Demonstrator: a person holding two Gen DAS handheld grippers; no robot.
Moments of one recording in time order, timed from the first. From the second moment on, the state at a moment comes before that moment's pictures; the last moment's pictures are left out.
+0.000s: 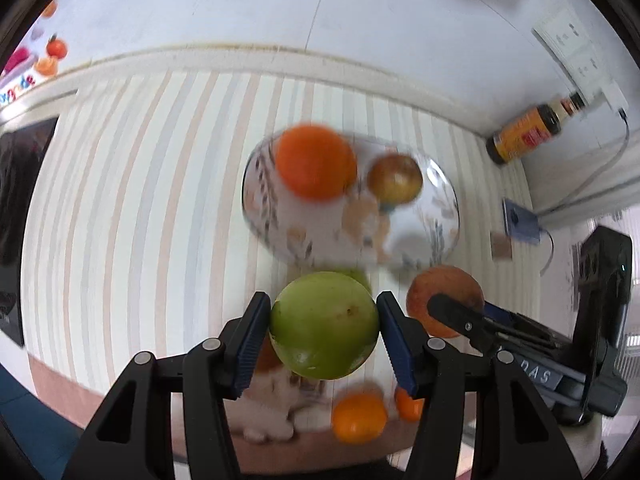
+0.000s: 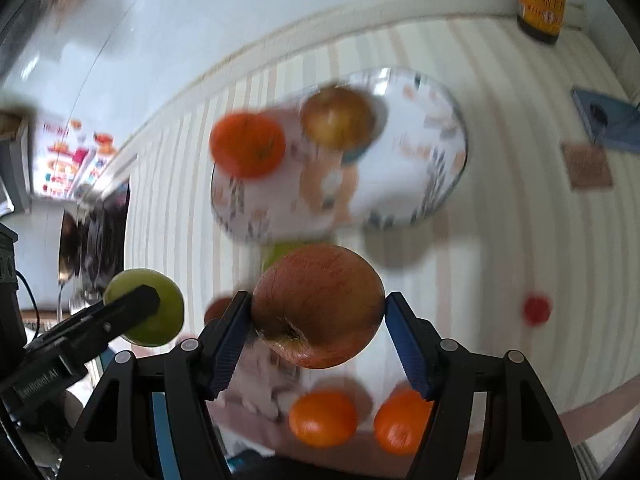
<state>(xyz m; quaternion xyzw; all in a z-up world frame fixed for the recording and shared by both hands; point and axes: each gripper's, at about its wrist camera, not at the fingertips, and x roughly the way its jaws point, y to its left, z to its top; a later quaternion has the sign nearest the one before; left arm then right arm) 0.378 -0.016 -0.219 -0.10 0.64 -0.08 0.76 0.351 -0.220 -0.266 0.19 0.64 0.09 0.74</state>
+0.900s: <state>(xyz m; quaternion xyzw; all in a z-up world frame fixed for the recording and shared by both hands) 0.449 -0.009 -0.285 -0.11 0.69 -0.04 0.72 0.425 -0.198 -0.310 0.17 0.66 0.09 0.72</state>
